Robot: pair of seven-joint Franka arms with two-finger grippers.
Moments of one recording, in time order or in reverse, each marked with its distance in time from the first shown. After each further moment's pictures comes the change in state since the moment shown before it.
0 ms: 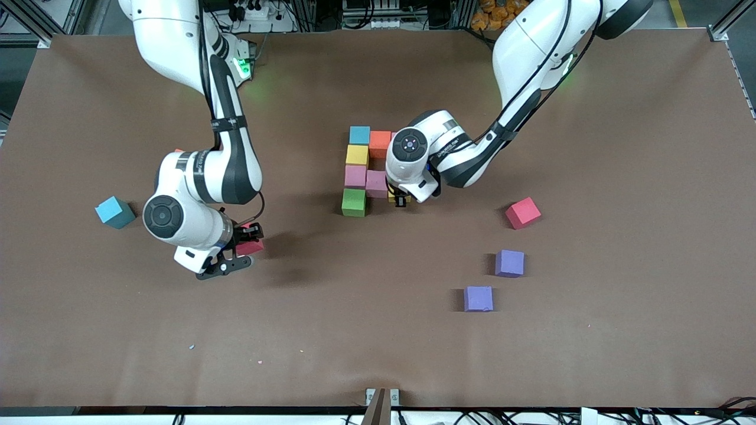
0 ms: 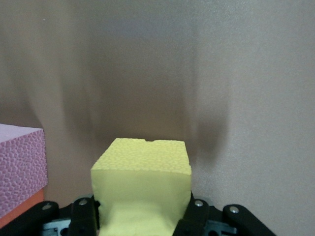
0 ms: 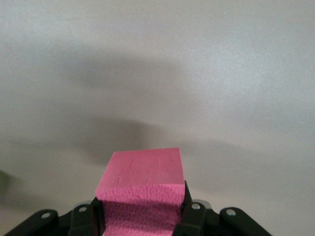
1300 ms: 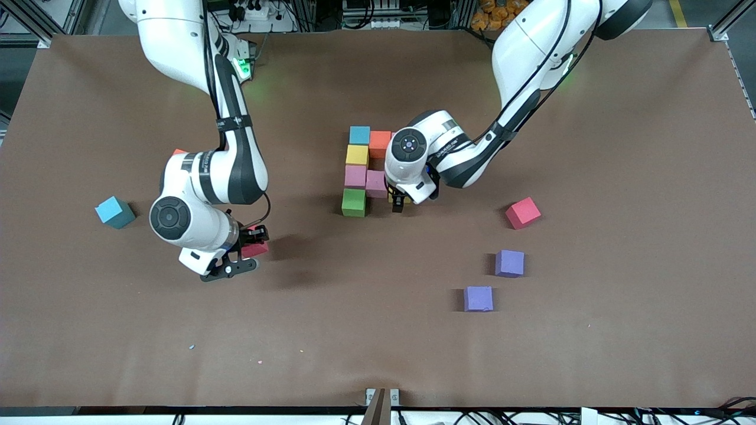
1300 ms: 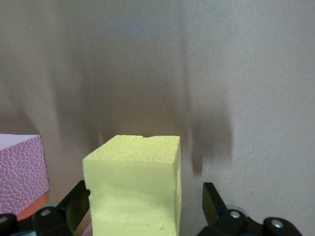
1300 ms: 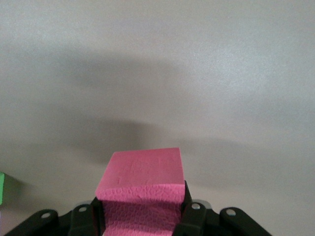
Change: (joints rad) left arm 0.001 0.000 -0.001 0.014 0.000 -0.017 0.094; right arm 0.001 0.009 0.007 0.037 0.000 -0.033 0.069
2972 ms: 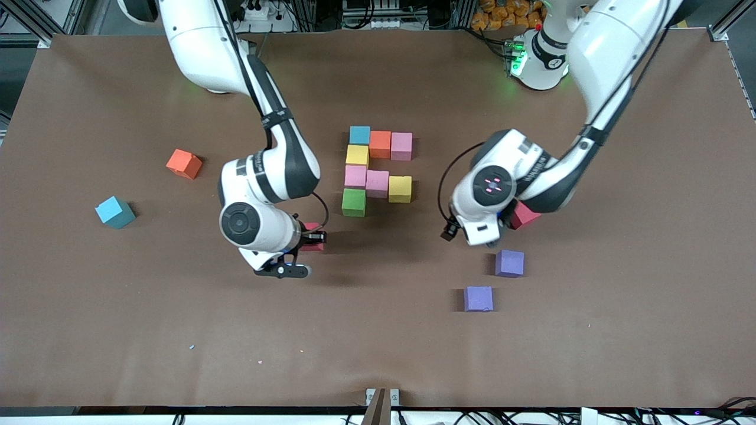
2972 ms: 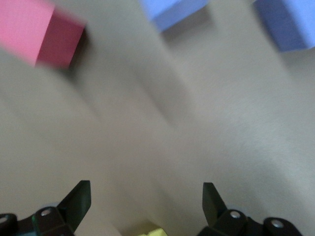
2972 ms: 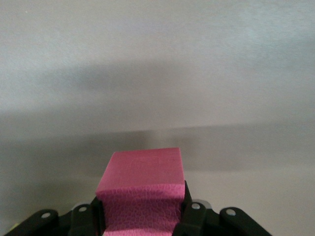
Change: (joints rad) left arm 0.371 -0.094 -0.097 0.100 0.002 -0.287 0.909; right arm -0.080 0.117 0.275 0.243 0.002 0.001 0.510
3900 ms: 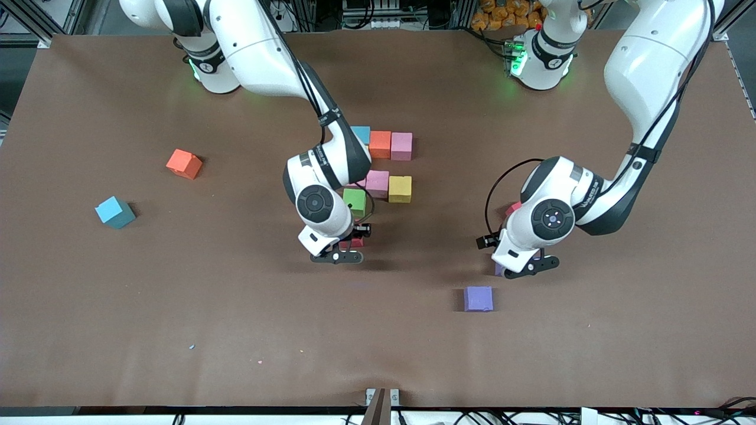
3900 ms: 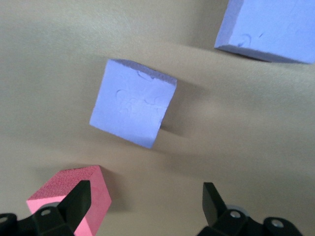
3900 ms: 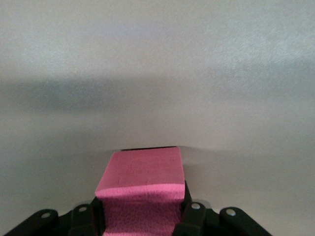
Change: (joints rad) left arm 0.115 0.062 0.018 0.009 0.123 0.001 0.725; right arm 0.135 0.108 0.026 0.019 -0.004 0.149 0.108
